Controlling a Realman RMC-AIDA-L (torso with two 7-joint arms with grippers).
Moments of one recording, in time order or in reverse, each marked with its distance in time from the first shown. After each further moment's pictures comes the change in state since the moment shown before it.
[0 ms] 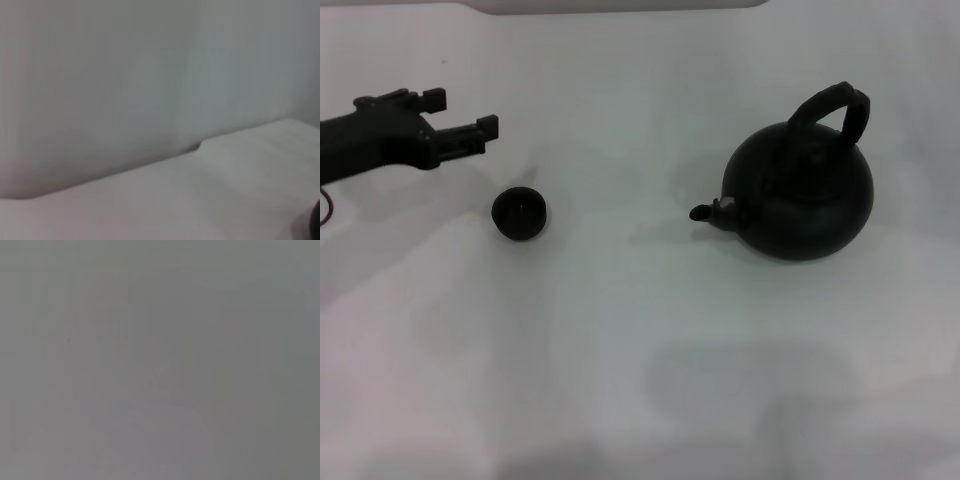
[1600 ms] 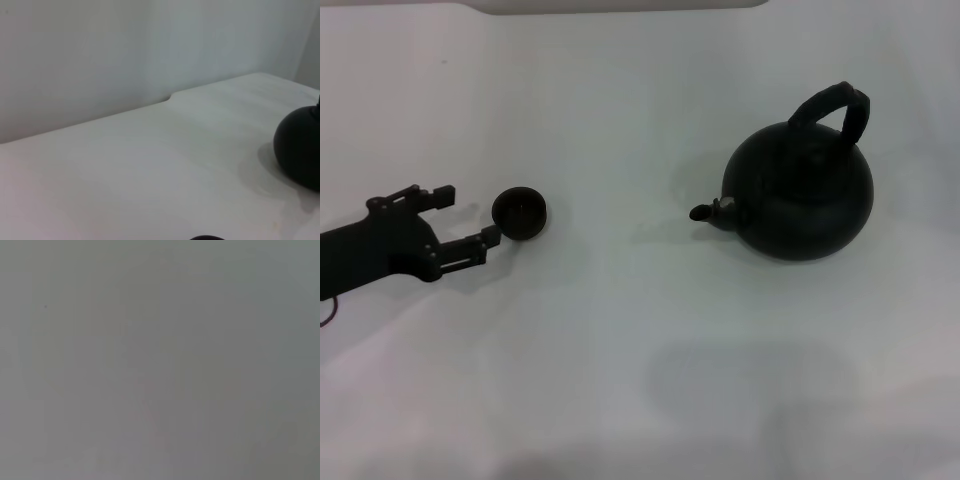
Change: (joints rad) left arm 0.068 -0.014 -0.027 -0.248 -0.093 0.075 0.434; right arm -0.018 -0.001 -0.002 -0.064 0.006 0.104 0.001
